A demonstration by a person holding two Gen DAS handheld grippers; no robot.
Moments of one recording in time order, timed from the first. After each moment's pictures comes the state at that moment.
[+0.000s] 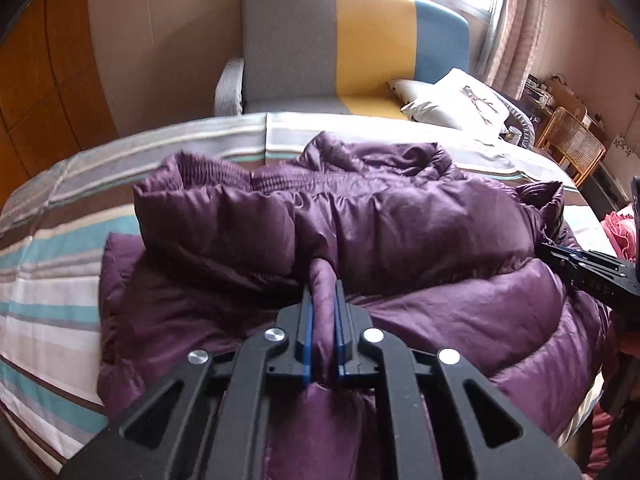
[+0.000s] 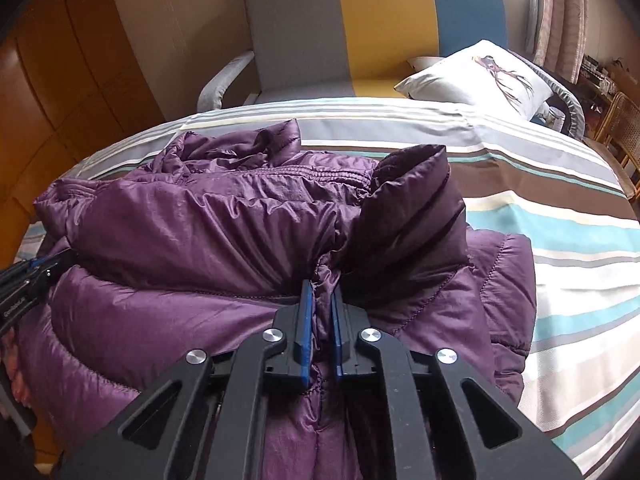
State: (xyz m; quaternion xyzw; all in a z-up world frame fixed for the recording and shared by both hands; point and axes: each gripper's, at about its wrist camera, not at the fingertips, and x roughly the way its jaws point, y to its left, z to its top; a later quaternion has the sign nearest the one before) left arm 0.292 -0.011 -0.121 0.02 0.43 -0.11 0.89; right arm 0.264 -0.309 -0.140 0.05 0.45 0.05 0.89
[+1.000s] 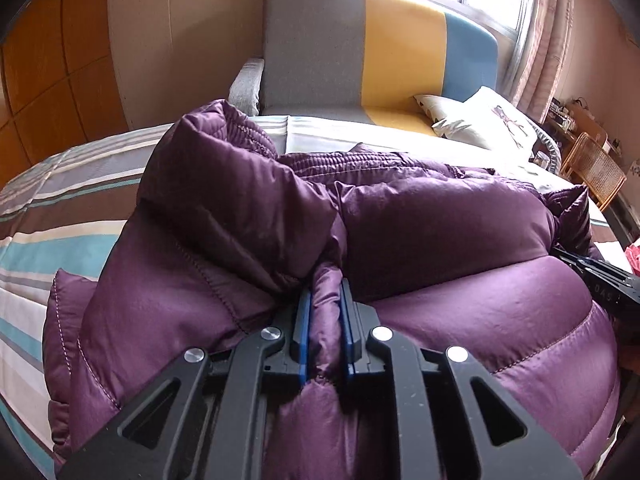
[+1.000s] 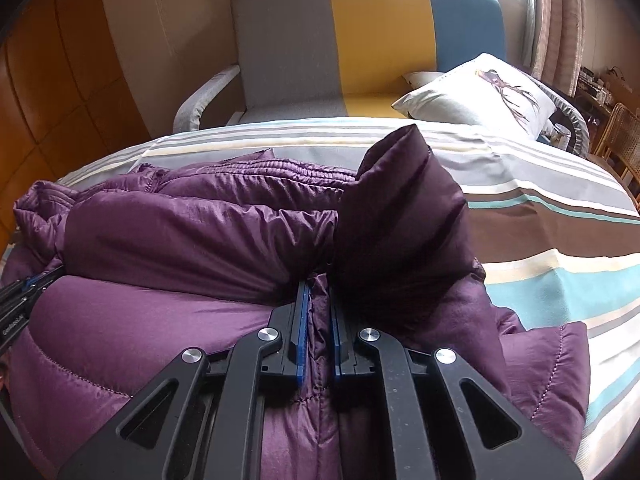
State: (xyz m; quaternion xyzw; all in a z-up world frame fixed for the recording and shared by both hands) left arm 0.361 -0.009 -0.170 0.00 0.42 -0.07 0.91; right arm 0.339 -0.301 -0.177 0.04 0.42 0.02 0.91
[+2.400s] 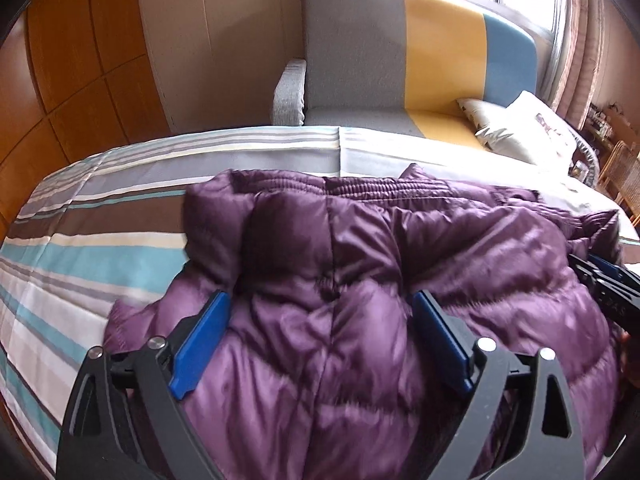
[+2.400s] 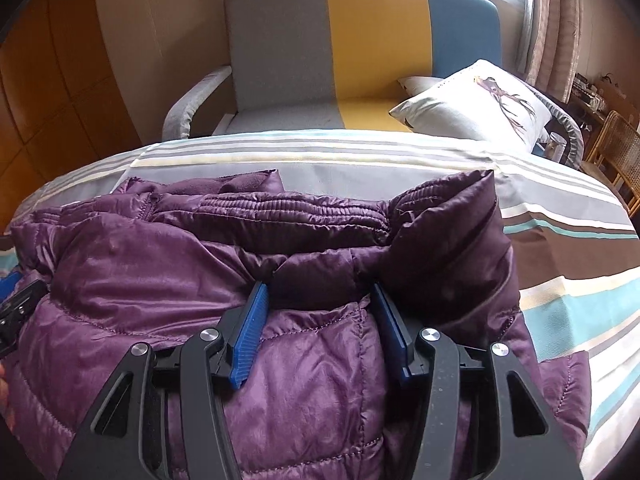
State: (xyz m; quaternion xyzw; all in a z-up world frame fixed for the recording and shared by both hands) left arm 0.372 0.008 -0.152 0.00 0.42 0.00 0.91; right arm 0.362 -0.290 -0.169 0.03 0.43 0.00 0.90
